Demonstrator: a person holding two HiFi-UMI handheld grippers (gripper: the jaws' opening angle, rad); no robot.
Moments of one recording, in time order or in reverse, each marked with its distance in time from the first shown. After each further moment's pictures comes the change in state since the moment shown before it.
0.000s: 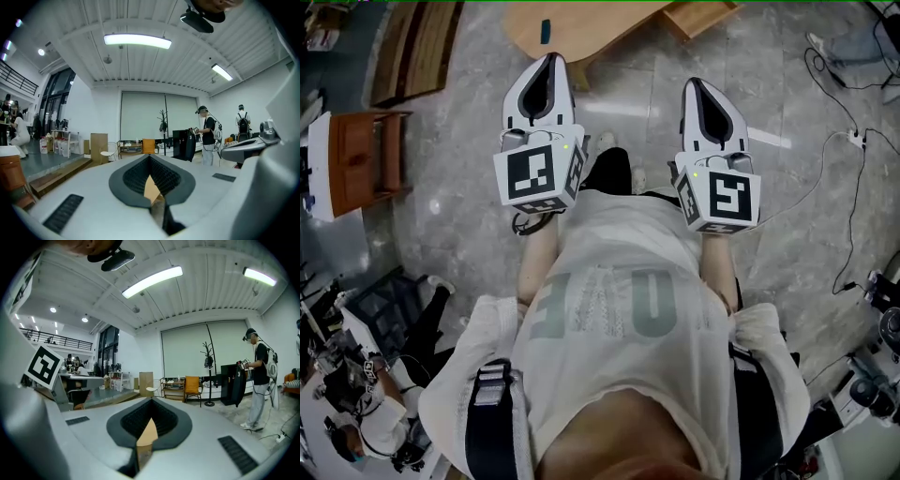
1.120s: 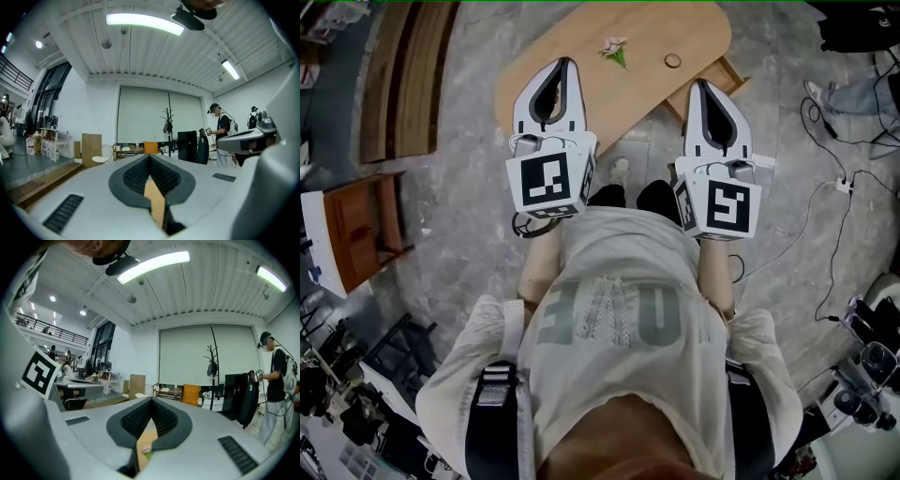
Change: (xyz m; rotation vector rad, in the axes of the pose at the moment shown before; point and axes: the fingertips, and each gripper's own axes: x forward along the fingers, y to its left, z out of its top) left arm 0.349 0.118 0.029 -0.009 -0.027 -0.031; right arm 0.350 -0.093 0.082 -0.085 -0.044 -0.056
